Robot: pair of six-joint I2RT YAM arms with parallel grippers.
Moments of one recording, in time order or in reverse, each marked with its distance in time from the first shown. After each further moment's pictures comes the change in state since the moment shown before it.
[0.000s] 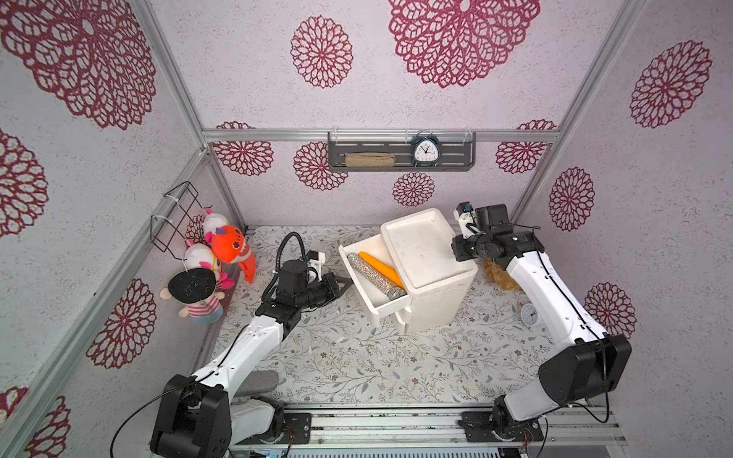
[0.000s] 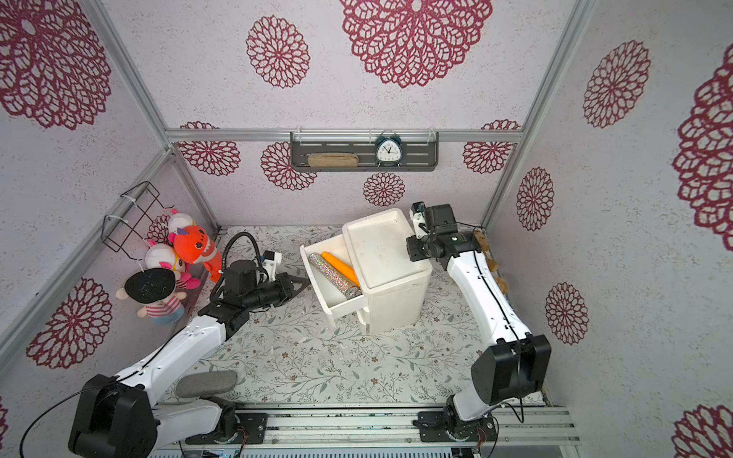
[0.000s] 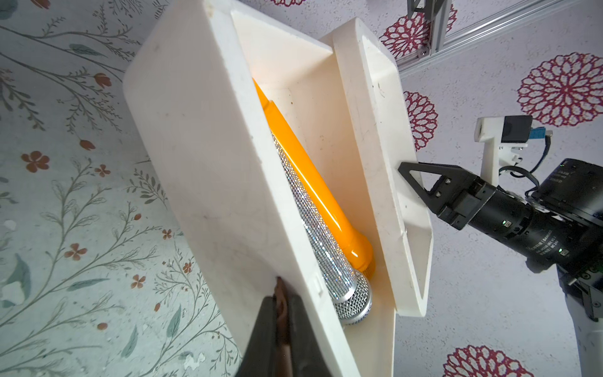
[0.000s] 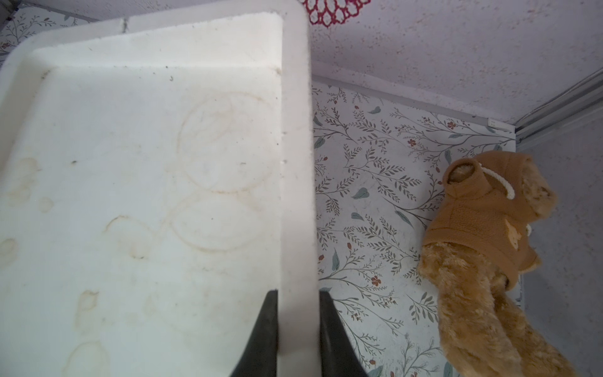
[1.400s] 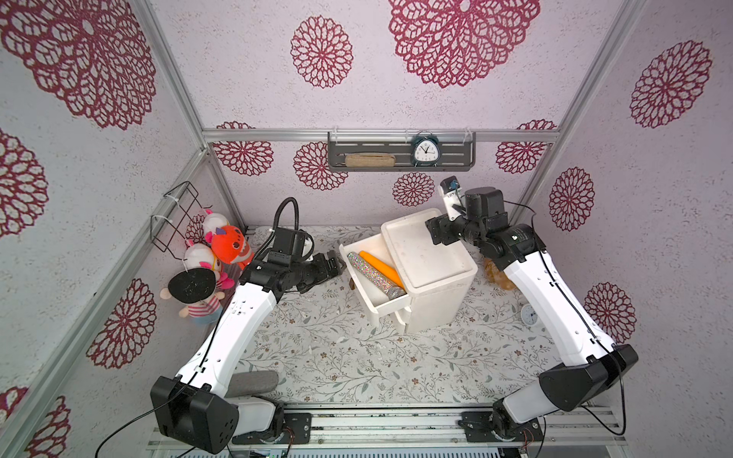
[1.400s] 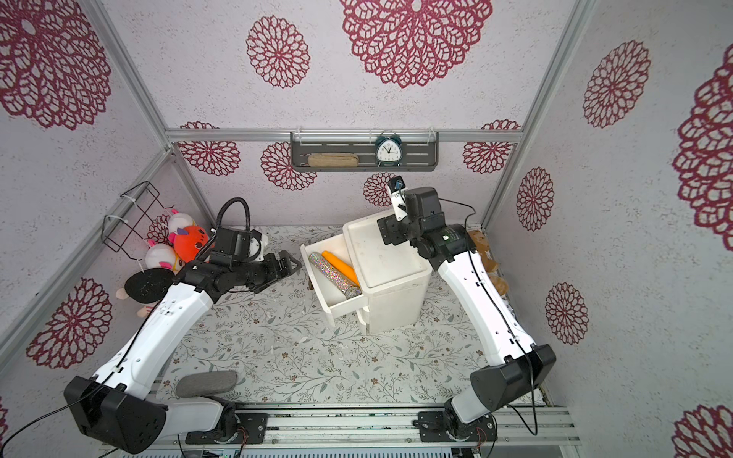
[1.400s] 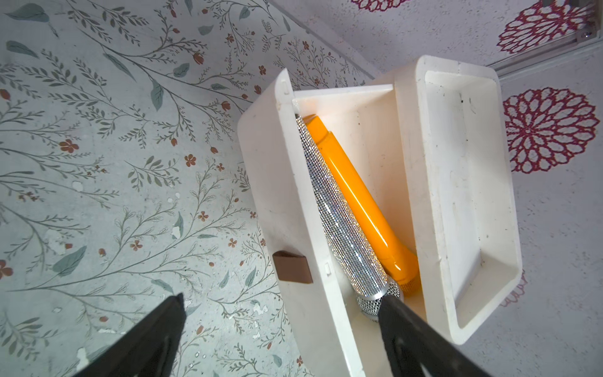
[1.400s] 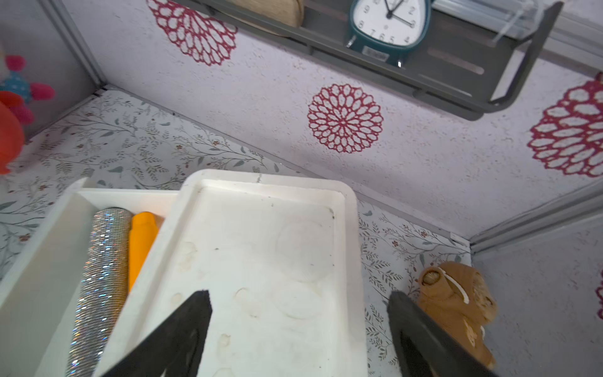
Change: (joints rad) left arm 0.024 0.092 0.536 -0.794 -0.257 0.205; right arm 0.221 0.007 0.254 0.031 0.108 -0.063
